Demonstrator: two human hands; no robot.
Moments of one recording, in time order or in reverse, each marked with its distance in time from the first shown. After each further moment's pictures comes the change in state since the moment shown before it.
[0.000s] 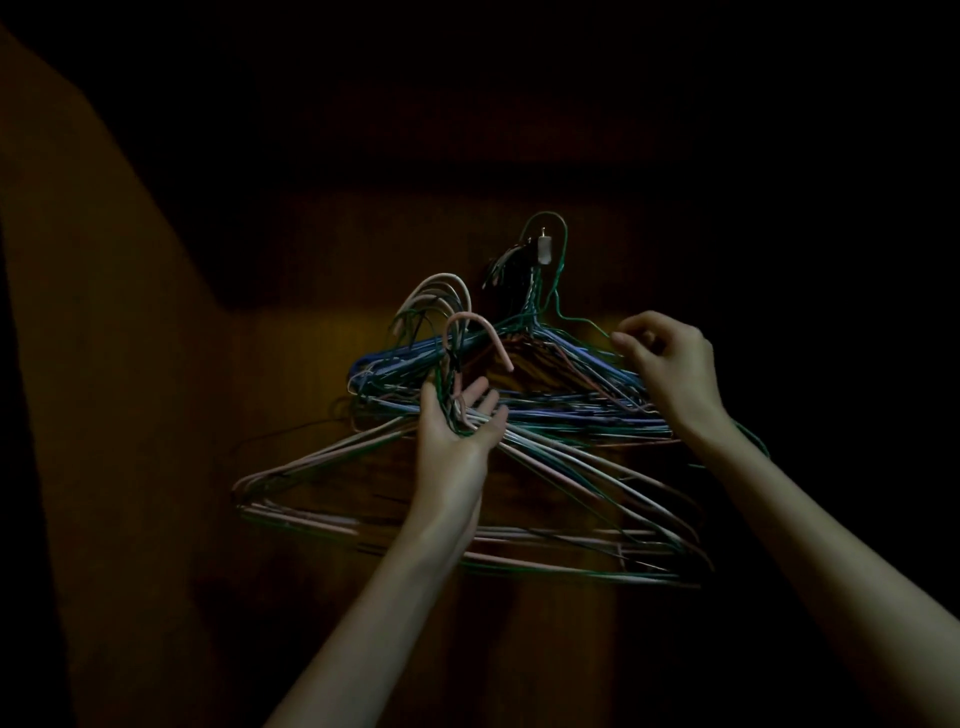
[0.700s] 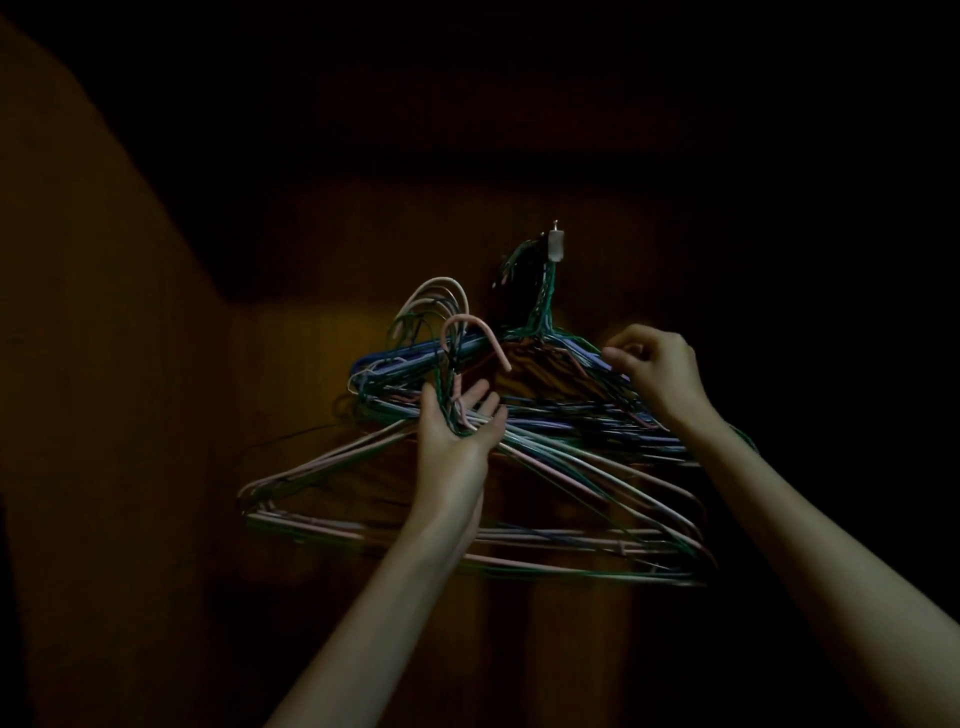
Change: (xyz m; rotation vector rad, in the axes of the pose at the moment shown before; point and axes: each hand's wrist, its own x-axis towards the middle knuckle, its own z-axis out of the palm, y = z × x) left_hand 0.033 -0.023 0.006 -0.026 0.071 -0.001; right_hand 0.039 0.037 0.043 -0.027 -0.184 0.088
